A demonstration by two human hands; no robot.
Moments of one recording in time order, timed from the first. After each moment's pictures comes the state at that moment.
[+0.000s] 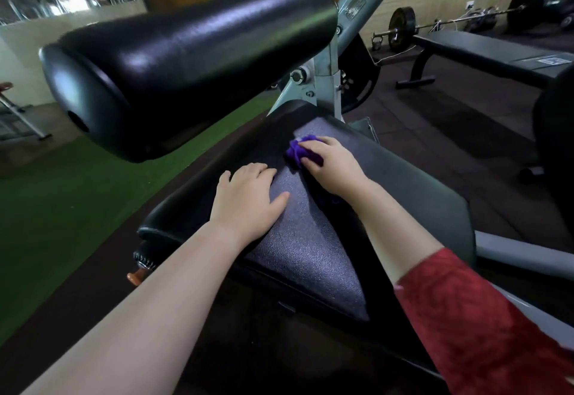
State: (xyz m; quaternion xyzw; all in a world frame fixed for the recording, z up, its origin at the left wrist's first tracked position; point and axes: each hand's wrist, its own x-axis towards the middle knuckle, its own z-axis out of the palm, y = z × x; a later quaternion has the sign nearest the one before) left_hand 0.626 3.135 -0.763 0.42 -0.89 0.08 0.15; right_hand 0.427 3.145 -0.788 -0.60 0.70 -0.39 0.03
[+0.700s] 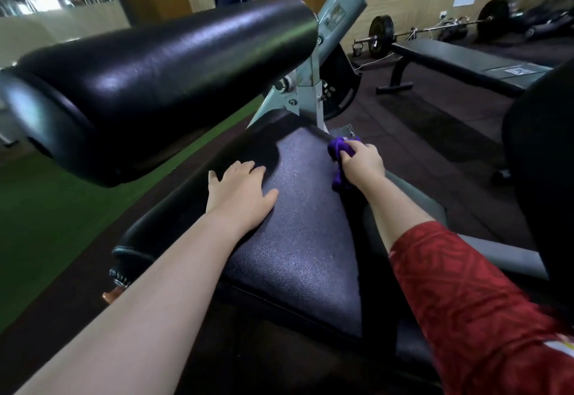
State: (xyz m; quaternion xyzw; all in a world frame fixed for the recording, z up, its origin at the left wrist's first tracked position) left_hand 0.594 3.115 -0.750 0.46 -0.88 0.04 0.09; right_hand 0.331 3.127 -0.815 -0.37 0.83 -0.42 0.05
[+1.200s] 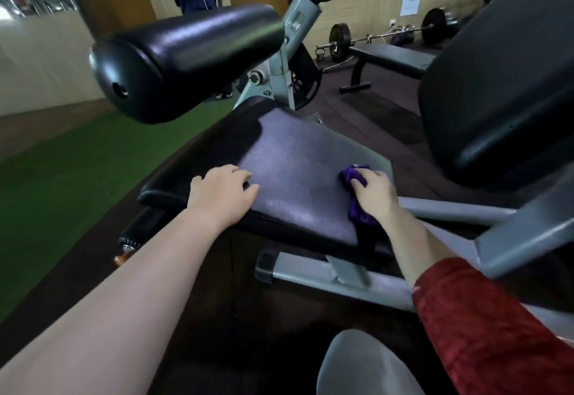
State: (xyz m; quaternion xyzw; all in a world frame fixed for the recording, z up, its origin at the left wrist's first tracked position) left_hand 0.680 3.216 -0.748 0.41 -0.90 0.04 0.11; right_hand 0.406 3.329 -0.854 -0.35 0.86 -0.38 0.03
